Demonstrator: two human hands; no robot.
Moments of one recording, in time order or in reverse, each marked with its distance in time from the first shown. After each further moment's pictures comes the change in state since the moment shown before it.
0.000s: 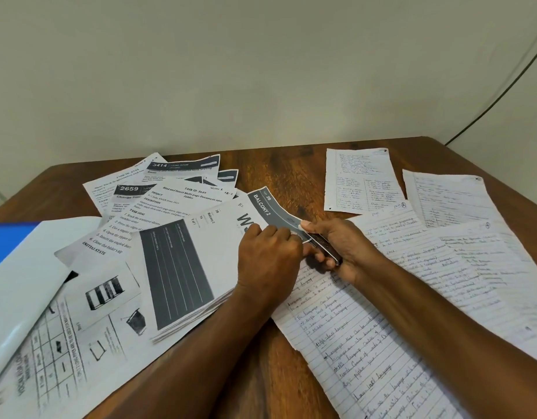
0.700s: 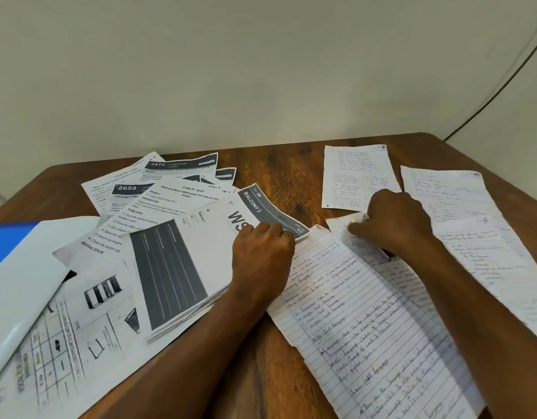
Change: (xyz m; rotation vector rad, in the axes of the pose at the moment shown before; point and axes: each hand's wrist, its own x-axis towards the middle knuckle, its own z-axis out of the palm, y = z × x) left_hand -0.001 -0.001 0.004 0.049 -0.098 -0.052; right_hand 0.001 -0.028 -0.075 -1.351 0.641 -0.227
